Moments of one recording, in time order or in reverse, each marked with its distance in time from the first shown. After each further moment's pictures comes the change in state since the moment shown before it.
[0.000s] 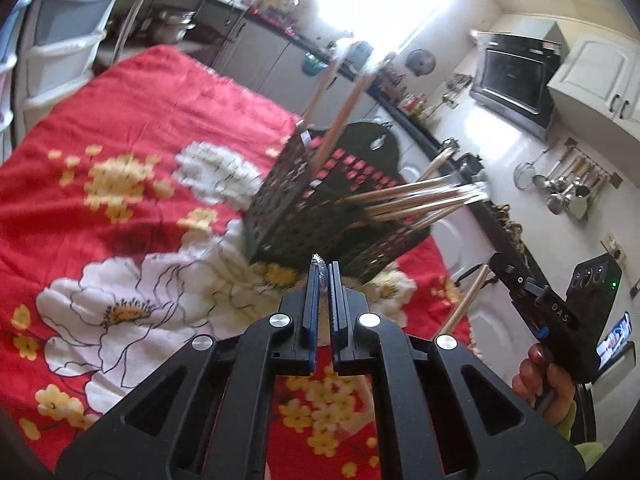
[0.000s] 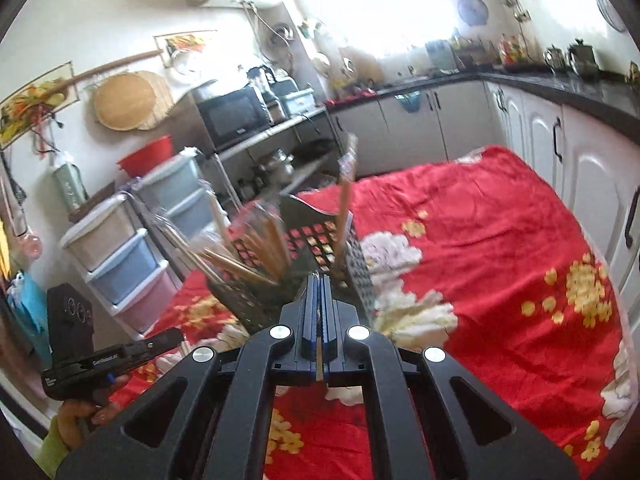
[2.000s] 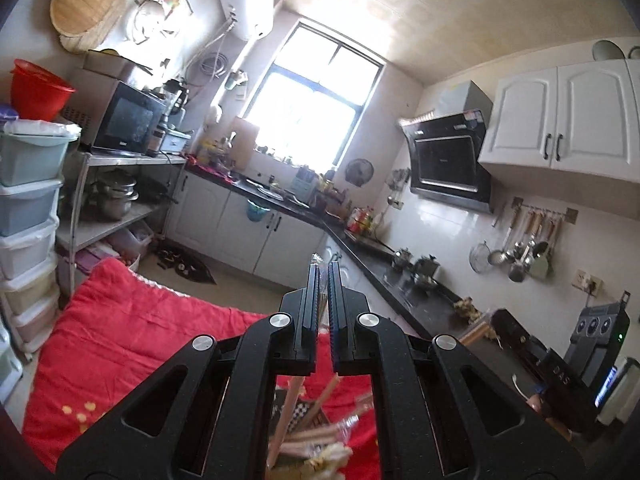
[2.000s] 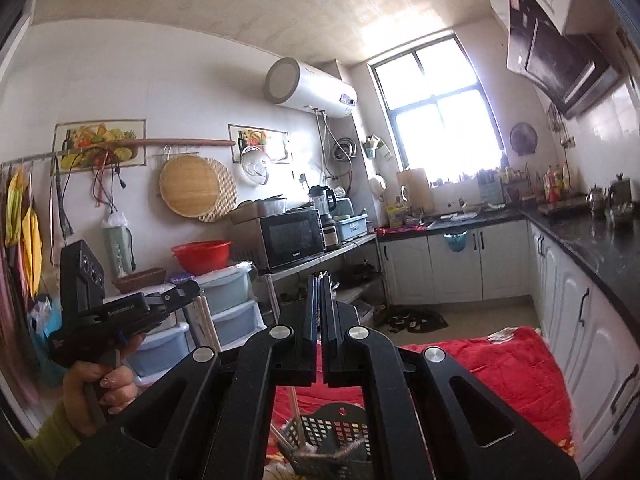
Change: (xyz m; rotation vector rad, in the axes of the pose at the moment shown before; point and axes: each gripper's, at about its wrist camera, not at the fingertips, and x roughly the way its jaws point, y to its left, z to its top) left arm -0.088 -0.127 0.166 0.230 -0.445 -0.081; right arm -0.086 0.069 0.151 -0.179 -0.394 0.134
